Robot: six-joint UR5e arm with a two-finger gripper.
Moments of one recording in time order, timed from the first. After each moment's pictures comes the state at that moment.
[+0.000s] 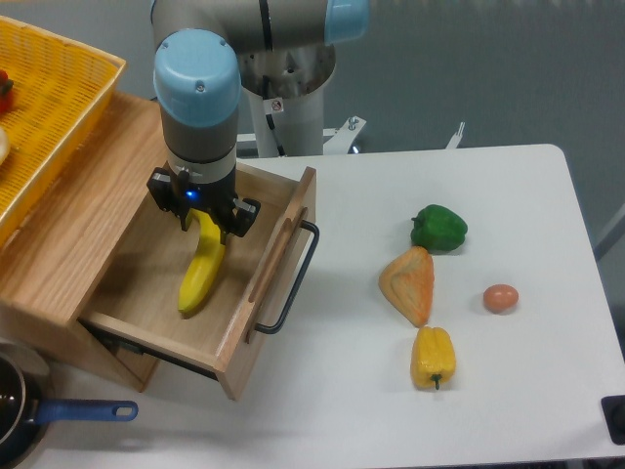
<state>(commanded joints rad) 2.23 -1.77 -1.44 -1.52 1.42 0.49</state>
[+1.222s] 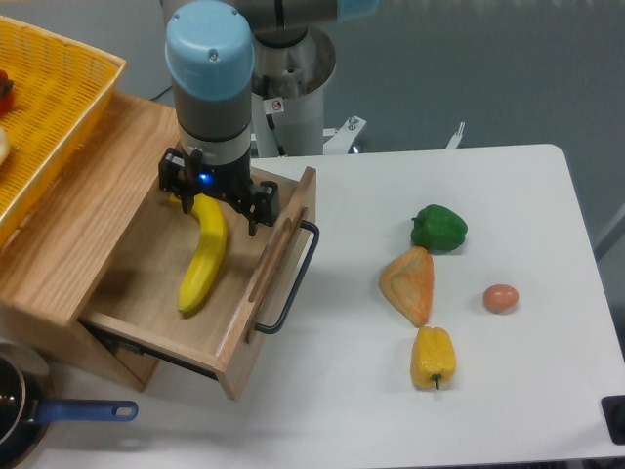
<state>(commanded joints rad) 2.26 -1.72 -1.43 -1.52 1.45 0.55</state>
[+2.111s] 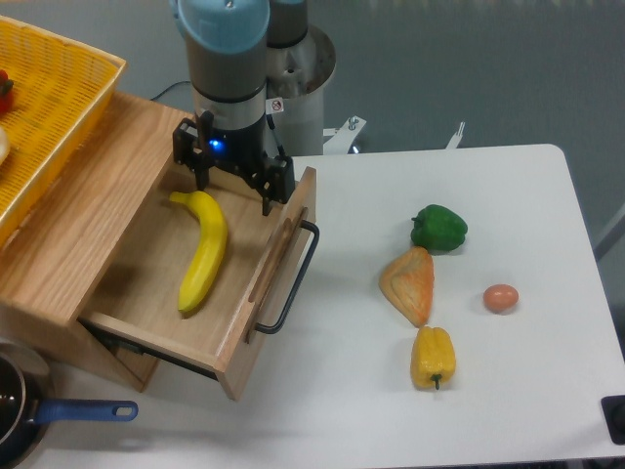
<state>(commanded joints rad) 2.33 -1.65 -1.44 -1.57 1.51 0.73</state>
